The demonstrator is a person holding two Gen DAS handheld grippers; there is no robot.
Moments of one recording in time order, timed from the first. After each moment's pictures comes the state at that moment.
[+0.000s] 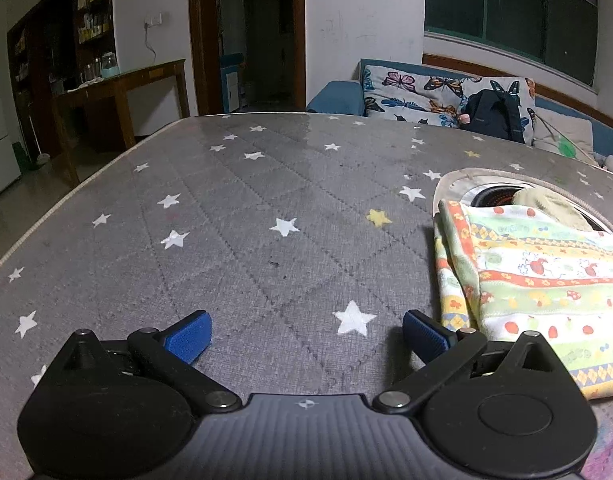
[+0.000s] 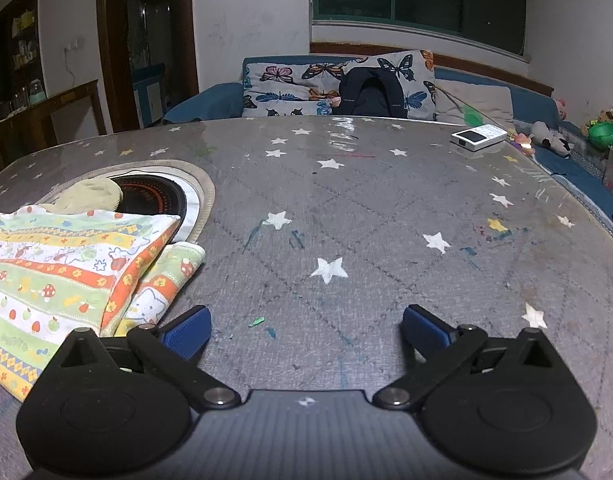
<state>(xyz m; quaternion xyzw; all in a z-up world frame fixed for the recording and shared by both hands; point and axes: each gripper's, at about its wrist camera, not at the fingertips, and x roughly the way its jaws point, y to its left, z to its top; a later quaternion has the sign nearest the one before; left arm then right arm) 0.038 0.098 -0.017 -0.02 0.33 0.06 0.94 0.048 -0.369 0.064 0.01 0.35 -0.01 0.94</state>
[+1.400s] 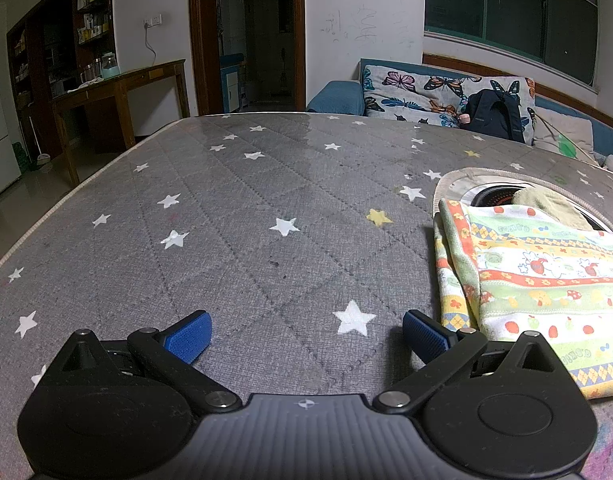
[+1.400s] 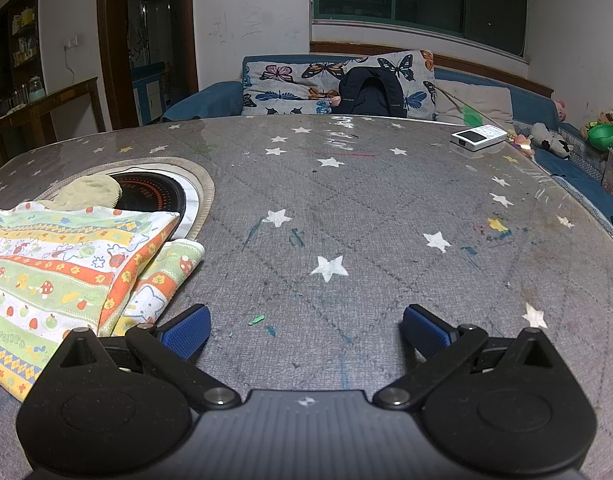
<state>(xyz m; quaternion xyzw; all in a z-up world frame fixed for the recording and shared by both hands) 0.037 0.098 -0.009 -0.02 0.33 0.06 0.94 0.049 -0.366 0.063 0.00 0.35 -0.01 0.94</state>
